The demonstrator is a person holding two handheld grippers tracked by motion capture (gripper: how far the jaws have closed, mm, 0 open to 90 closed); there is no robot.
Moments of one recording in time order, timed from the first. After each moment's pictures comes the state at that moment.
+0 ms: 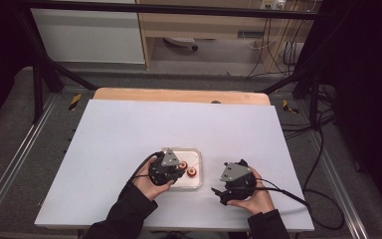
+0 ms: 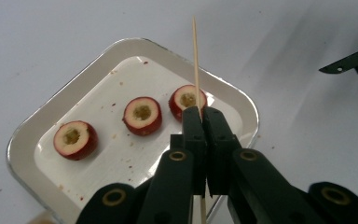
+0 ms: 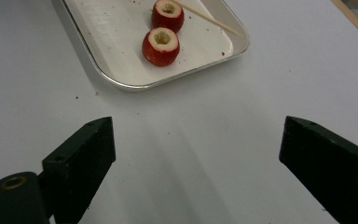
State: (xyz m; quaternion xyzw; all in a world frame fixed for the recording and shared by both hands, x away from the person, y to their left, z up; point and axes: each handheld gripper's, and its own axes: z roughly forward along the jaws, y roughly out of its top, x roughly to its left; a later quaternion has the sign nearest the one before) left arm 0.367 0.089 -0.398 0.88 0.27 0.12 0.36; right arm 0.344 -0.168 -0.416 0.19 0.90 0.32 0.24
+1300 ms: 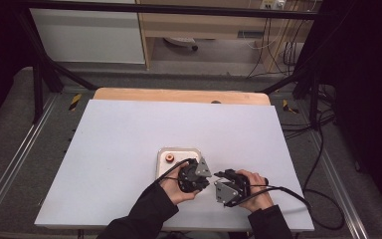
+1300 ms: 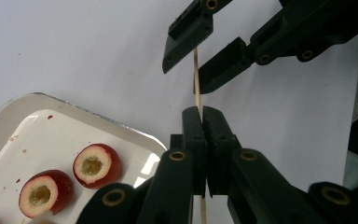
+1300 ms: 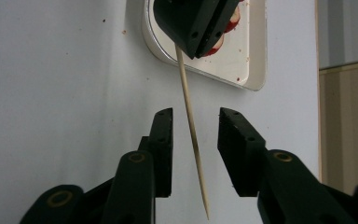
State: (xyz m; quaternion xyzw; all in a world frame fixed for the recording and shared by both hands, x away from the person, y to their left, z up) left arm 0.354 0.019 -0.392 0.93 0.16 0.08 0.32; right arm 0.334 -0.158 -0.418 -0.10 0.91 0.20 0.34
